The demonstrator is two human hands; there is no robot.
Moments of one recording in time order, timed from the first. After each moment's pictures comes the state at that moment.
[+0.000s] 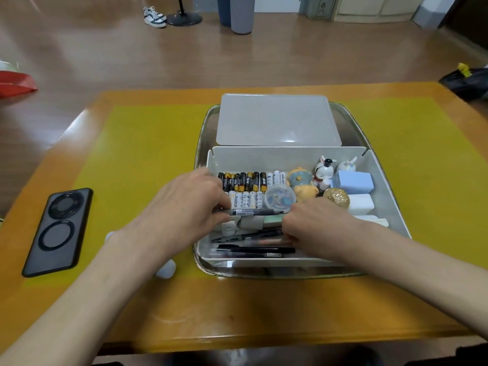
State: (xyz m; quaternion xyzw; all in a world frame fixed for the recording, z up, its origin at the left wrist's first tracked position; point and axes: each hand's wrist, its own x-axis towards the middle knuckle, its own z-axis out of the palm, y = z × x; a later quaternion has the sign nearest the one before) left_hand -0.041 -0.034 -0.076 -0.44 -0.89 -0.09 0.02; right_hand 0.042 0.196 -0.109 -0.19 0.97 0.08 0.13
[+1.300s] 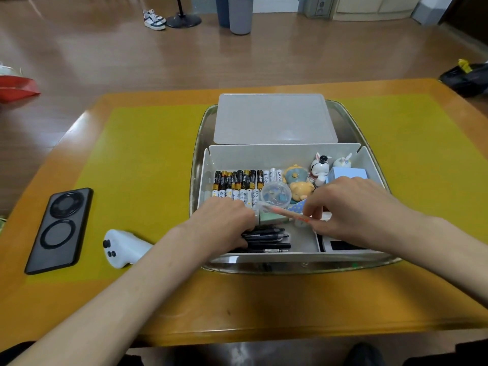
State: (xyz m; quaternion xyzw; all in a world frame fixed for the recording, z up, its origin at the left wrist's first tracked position) left_hand -0.028 0.015 -0.124 -0.51 -0.85 0.05 -0.07; right_hand 0.070 0.224 -0.061 -0.04 1.00 0.00 0.07
